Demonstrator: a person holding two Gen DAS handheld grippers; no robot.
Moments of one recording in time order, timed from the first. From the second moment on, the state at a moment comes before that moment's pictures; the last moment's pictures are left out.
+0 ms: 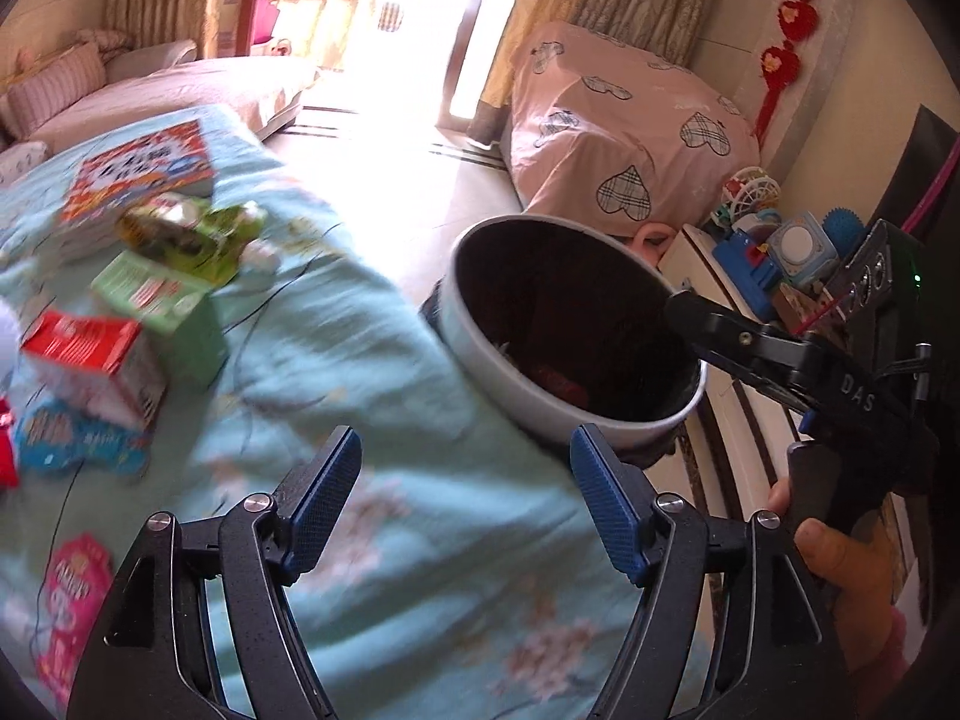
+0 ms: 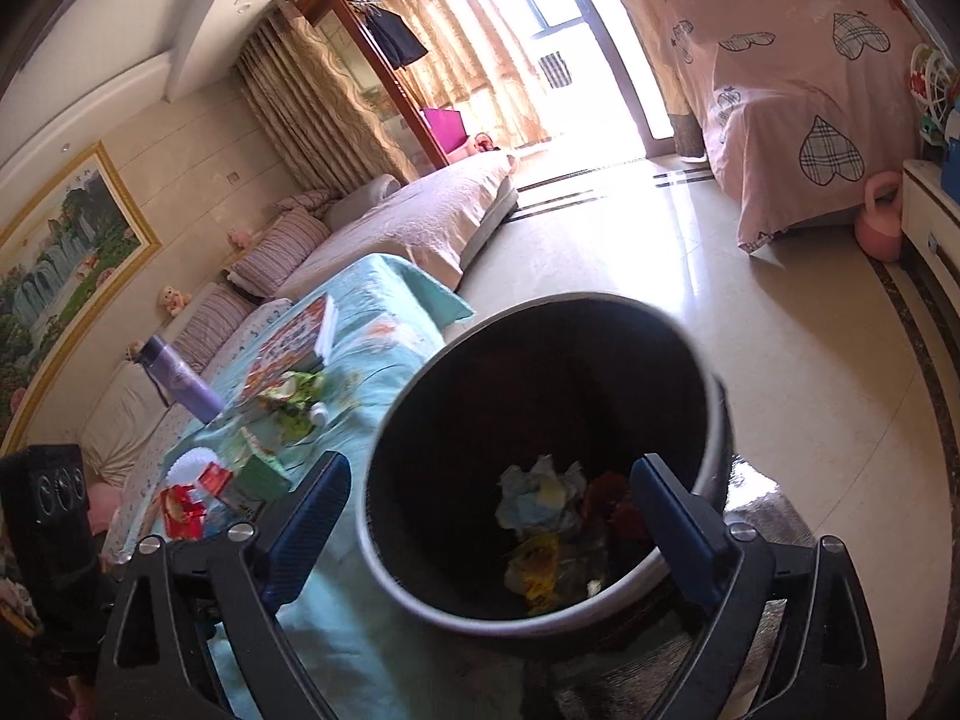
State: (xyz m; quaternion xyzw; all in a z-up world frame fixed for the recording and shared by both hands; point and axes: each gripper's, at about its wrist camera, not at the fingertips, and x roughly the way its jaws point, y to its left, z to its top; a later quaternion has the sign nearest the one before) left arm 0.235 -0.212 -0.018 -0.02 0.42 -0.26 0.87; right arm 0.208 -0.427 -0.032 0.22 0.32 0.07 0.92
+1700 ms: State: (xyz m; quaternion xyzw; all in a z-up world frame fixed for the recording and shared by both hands) left arm 0.219 -0.054 -0.065 0.04 0.46 -0.13 0.88; right arm 0.289 -0.223 -0.058 0.04 0.40 0.21 0.89
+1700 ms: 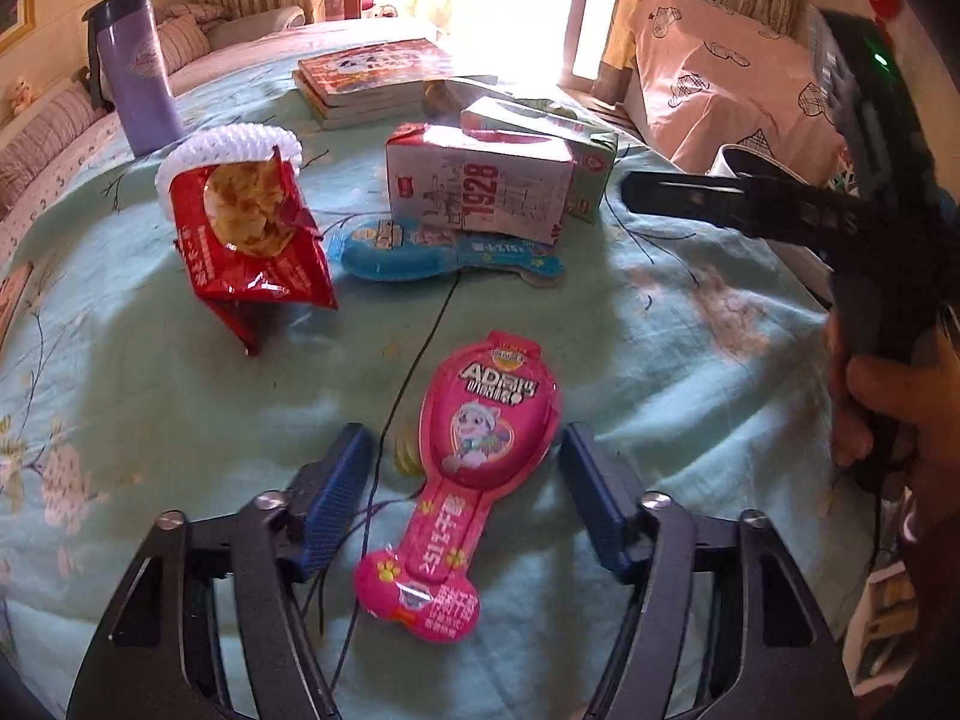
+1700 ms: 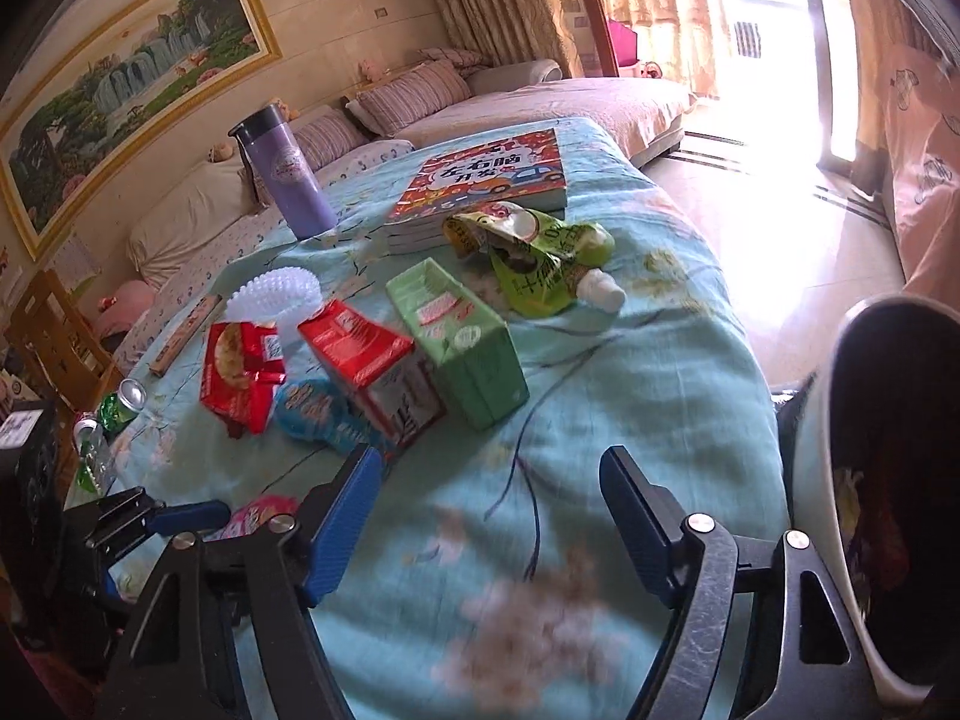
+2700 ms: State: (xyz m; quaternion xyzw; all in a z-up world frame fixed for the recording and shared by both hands) left arm 0.205 -0.091 -0.030 -0.05 0.42 -0.20 0.88; right arm 0.209 -0.300 -0.031 0.12 0.34 0.16 0.92
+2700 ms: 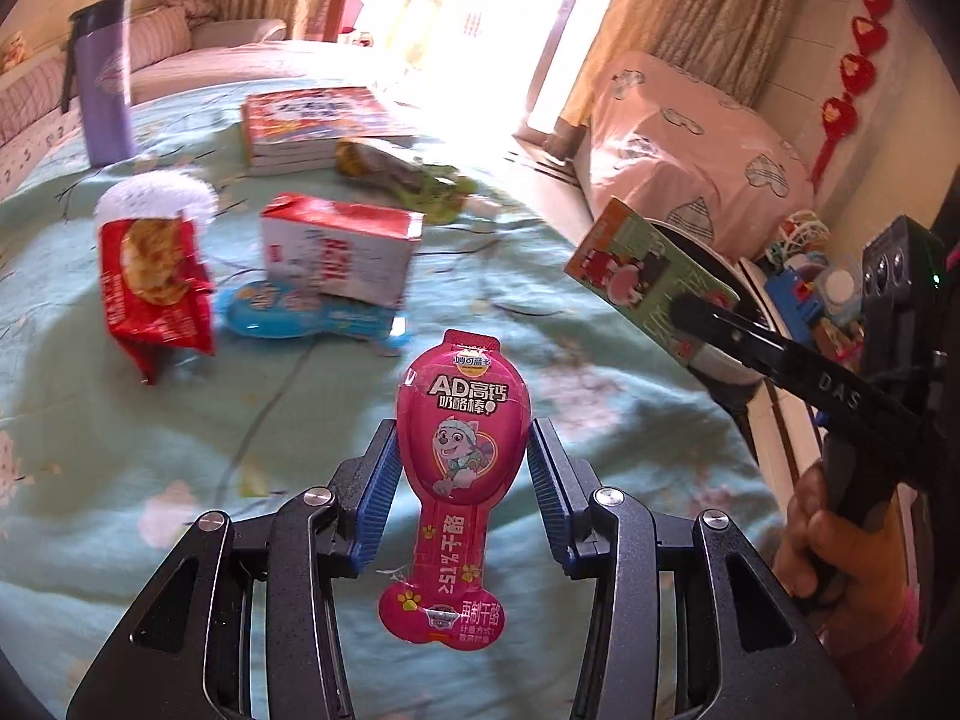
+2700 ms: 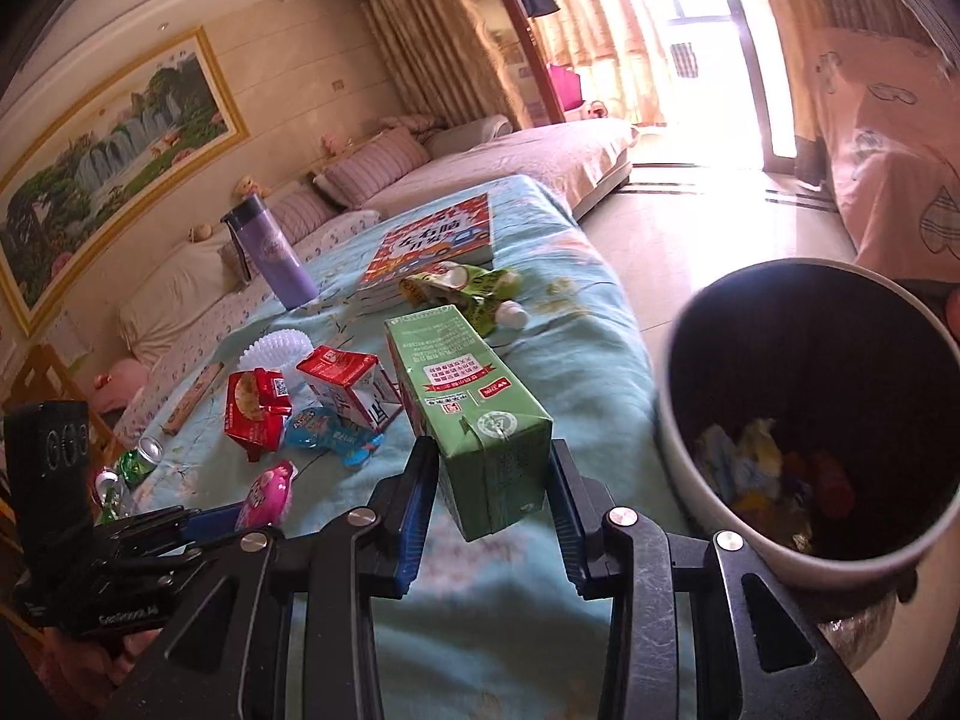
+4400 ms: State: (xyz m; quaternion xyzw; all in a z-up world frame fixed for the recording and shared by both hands) left arm 0.247 -0.273 0.016 0.05 0.39 -0.29 0.87; right arm 0.179 -0.450 -0.023 0.17 0.31 0.03 0.93
